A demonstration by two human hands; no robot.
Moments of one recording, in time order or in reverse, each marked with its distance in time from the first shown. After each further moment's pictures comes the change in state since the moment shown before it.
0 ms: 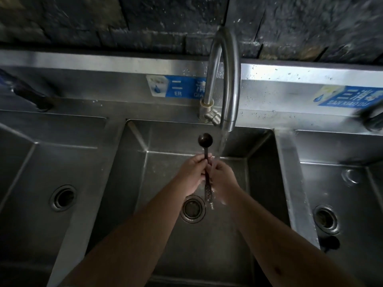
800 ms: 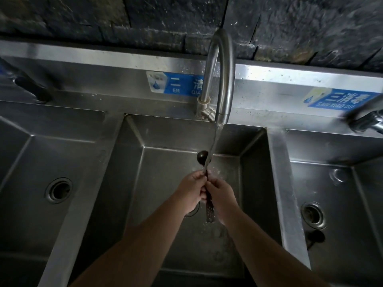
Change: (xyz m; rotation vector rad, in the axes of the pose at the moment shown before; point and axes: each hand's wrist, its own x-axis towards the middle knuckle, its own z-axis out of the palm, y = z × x) left_hand -0.044 -0.045 0.013 -0.032 0.050 -0.160; right_hand -0.051 0.038 -0.017 0.098 0.009 0.126
